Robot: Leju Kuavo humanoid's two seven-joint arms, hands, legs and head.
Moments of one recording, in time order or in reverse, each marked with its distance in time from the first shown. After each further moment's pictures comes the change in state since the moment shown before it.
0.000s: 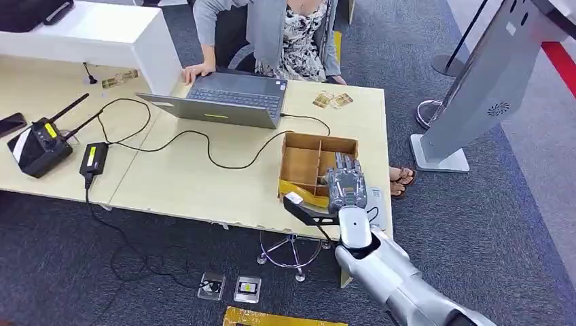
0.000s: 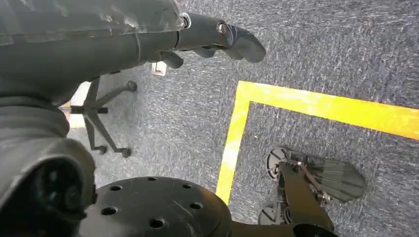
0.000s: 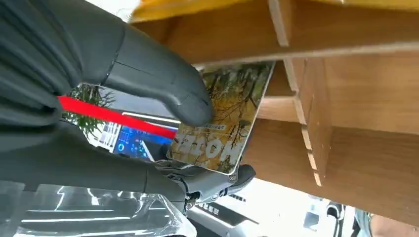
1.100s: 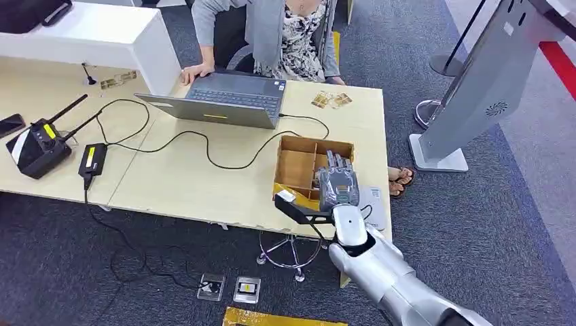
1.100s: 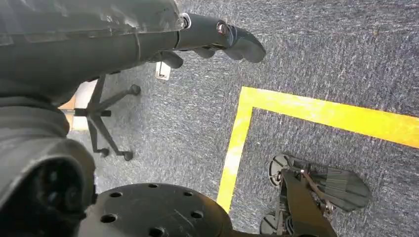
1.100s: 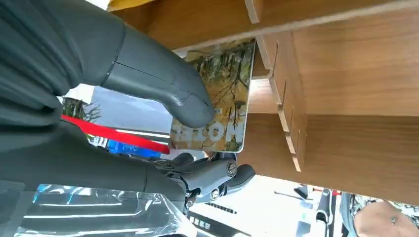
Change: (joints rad) left arm 0.000 0.000 0.000 0.000 -0.010 0.029 0.021; right arm -0.003 0.029 -0.010 -0.010 -0.056 -0.027 -0.041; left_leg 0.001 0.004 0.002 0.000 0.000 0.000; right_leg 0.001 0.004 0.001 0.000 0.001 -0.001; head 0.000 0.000
